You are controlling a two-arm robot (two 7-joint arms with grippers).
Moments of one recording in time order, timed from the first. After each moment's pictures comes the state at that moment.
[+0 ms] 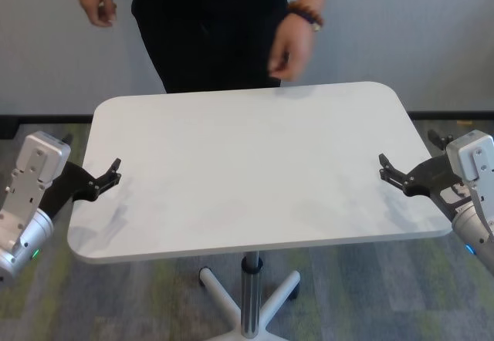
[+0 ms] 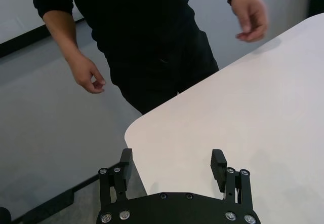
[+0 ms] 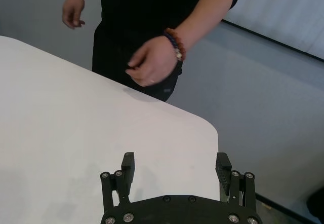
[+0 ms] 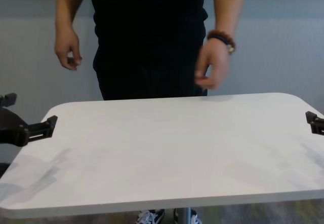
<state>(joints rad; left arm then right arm) -0.20 0.60 0.45 -1.41 -0.25 -0.12 0.03 0.20 0.60 -0.45 -1.41 0.25 -0.12 -0.03</state>
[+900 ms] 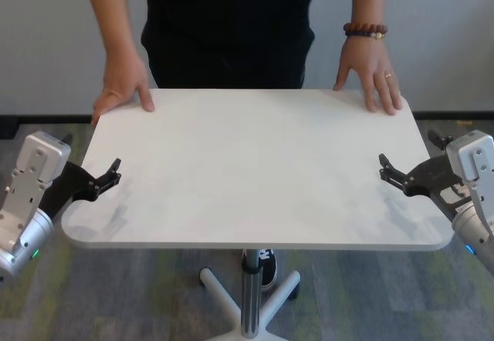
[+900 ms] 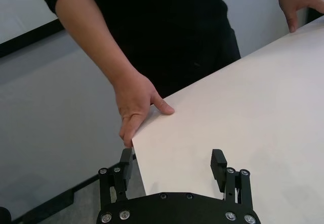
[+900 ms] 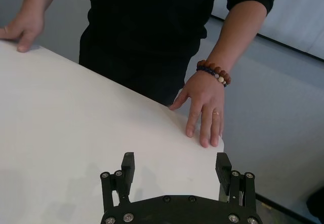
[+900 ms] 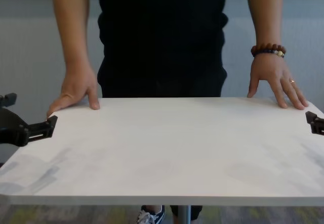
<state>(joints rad) -0.20 0.60 0.45 -1.41 -0.25 -0.12 0.03 0.20 0.60 -0.45 -1.41 0.25 -0.12 -0.03</state>
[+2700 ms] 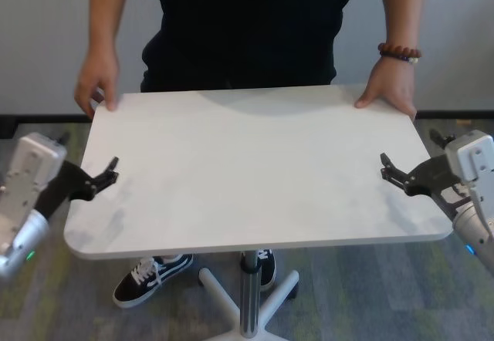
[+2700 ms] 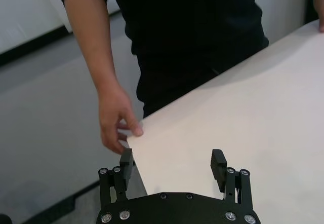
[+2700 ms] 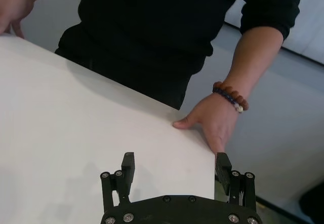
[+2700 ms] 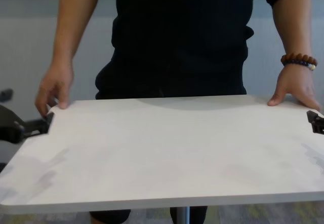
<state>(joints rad) -0.14 0.64 0.42 -1.48 -0.25 -0.15 0.04 0.18 0.62 -0.46 -1.46 0.22 -0.09 -0.05</state>
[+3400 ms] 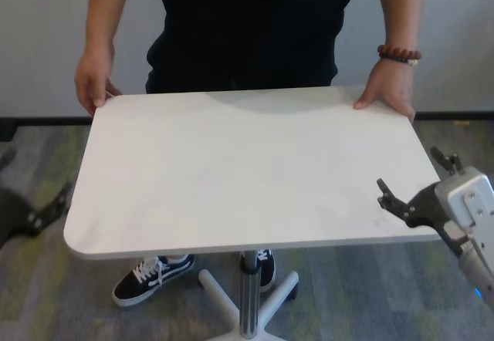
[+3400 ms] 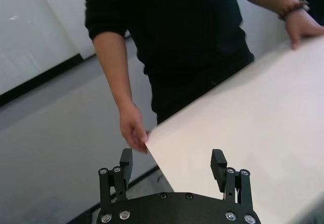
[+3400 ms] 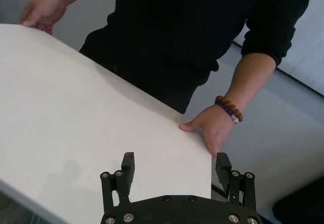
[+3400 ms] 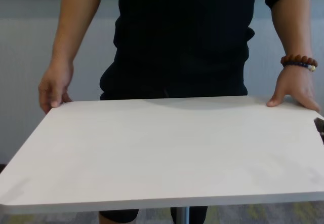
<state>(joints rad) 0.25 0.85 0.21 -1.79 -0.28 -0.22 0.10 -0.05 0.72 -0.43 -1.79 0.09 0.06 -0.18</state>
